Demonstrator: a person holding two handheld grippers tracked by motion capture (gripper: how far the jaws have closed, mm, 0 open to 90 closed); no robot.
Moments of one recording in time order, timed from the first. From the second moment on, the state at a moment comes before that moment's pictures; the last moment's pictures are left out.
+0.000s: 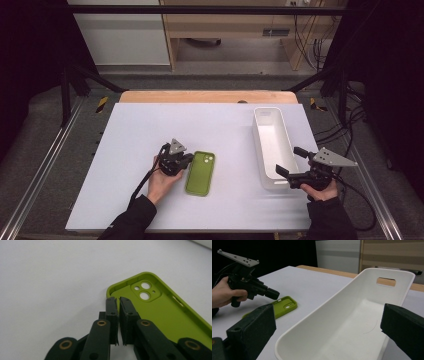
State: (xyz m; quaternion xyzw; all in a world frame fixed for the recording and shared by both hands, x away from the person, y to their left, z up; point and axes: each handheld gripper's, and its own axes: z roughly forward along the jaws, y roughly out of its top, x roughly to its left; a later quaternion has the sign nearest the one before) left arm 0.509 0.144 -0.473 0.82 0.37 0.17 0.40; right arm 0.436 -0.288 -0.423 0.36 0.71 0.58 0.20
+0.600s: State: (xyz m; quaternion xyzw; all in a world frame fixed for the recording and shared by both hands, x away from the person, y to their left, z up) left arm 0.497 0.160 -0.439 0.80 0.37 0.16 0.44; right arm 0.436 -0.288 -0.423 0.36 0.71 0.57 0.21
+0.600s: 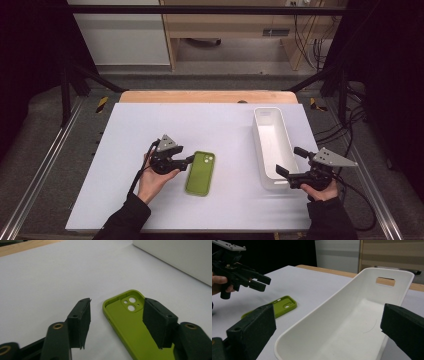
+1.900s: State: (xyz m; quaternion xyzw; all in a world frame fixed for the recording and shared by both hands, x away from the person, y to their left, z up) left arm 0.482 0.149 -0.448 0.82 0.39 0.14 0.41; right arm 0.435 -0.288 -0.423 0.35 0.71 0.57 0.21
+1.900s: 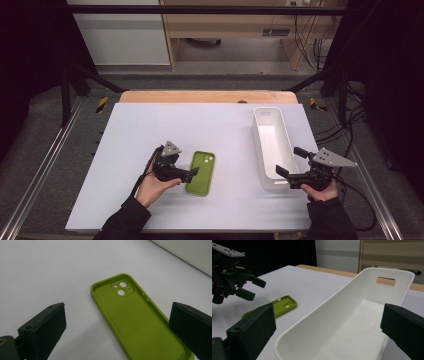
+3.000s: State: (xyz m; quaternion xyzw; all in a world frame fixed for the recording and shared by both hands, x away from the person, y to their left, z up) left arm 0.480 0.136 -0.465 0.83 0.40 0.14 0.35; right arm 0.436 -0.287 -0.424 0.35 0.71 0.57 0.21
